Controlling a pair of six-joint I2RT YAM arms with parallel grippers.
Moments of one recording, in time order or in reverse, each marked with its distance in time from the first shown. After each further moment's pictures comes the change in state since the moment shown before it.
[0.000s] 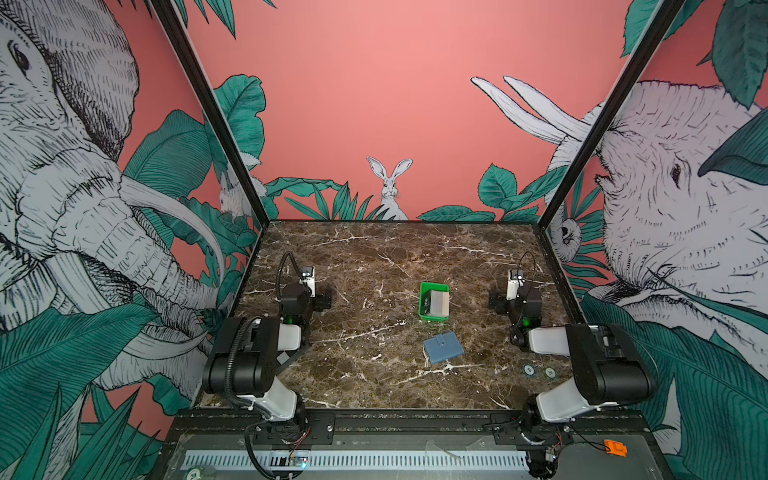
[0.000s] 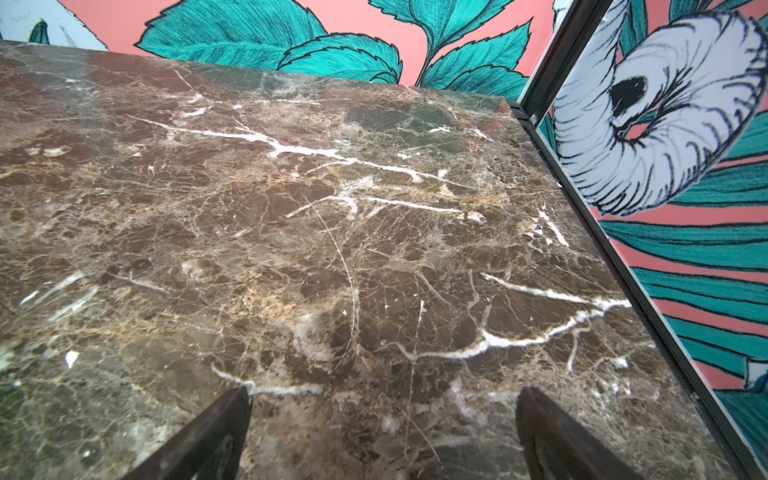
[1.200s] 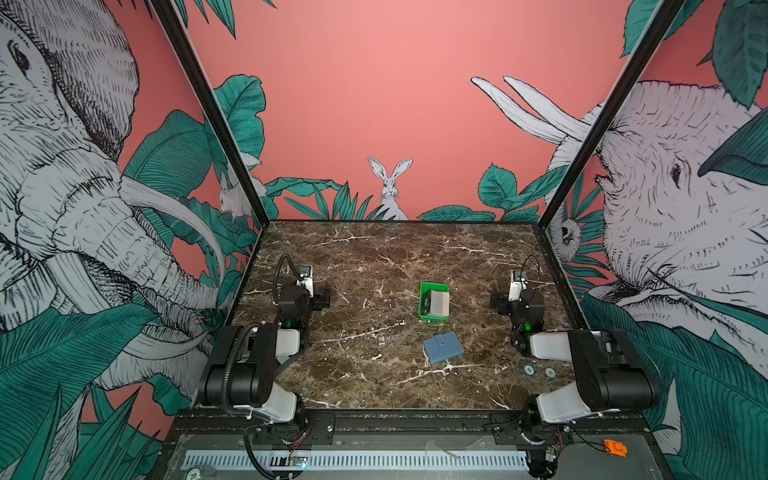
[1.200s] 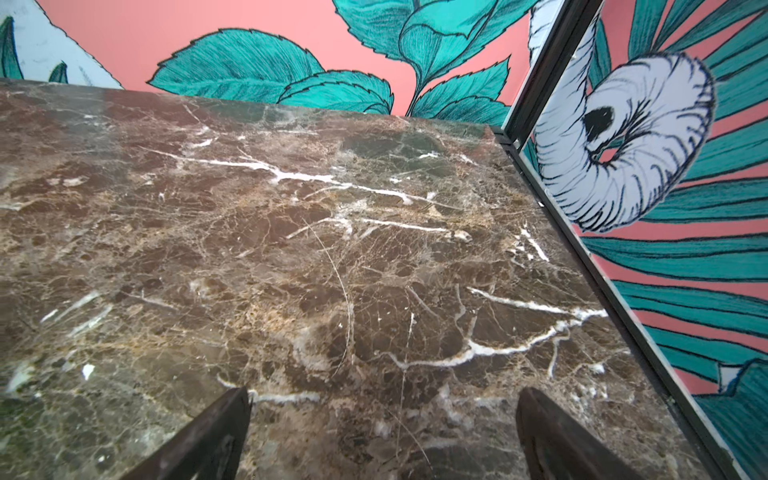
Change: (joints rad) left arm 0.000 -0.087 -0.035 0.022 -0.024 0.000; right arm 0.000 -0.062 -0.045 0.064 0.010 0.001
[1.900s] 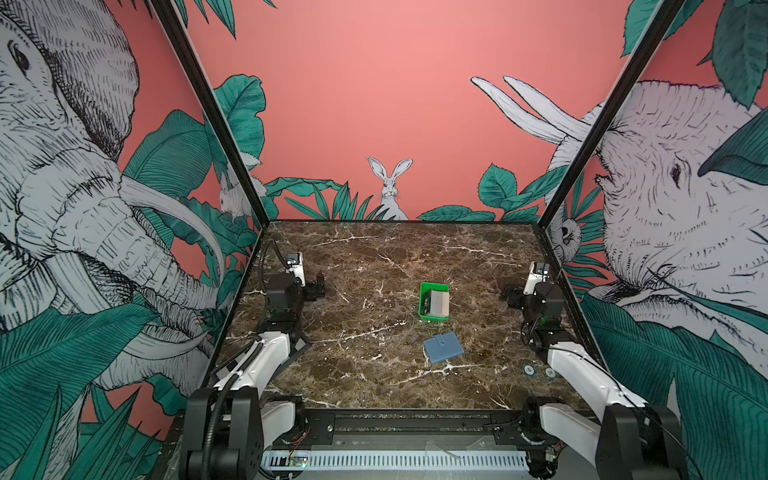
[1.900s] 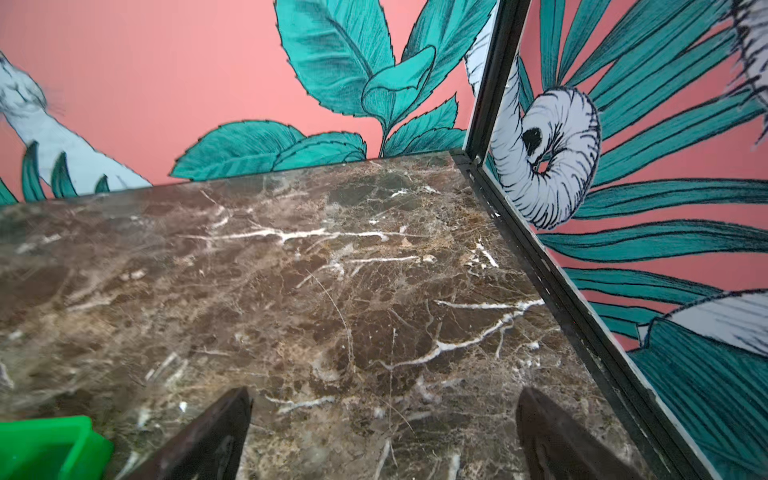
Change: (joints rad) left arm -0.011 -0.384 0.156 -0.532 0.032 -0.137; right arm 0.000 -0.438 0.143 -0.579 0.043 0.208
